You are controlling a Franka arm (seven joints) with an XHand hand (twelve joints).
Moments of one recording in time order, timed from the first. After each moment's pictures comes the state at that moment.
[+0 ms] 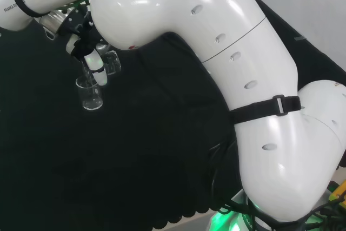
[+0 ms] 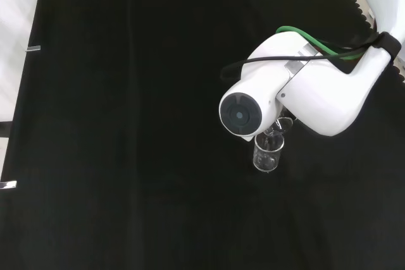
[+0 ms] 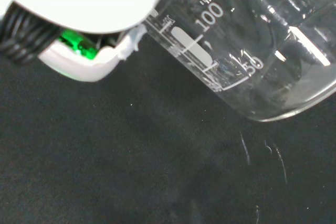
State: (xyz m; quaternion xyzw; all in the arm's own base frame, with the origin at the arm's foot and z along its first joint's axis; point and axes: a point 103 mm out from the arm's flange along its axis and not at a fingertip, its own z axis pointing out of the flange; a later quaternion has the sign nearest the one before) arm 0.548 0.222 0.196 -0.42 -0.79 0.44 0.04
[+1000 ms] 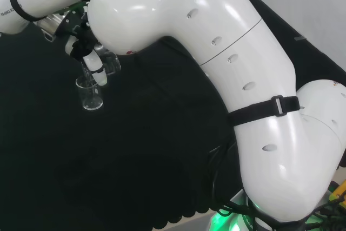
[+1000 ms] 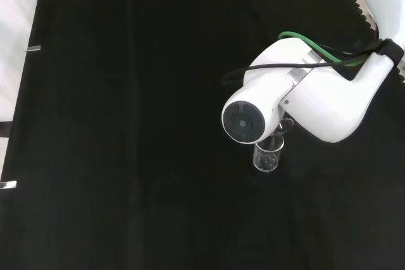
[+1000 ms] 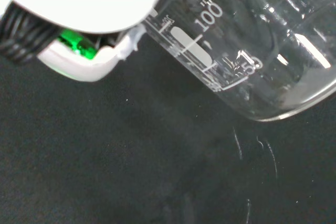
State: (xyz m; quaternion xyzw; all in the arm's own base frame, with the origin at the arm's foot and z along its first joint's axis) arm 0.547 0.225 0.198 -0.42 -0.78 0.46 0.03
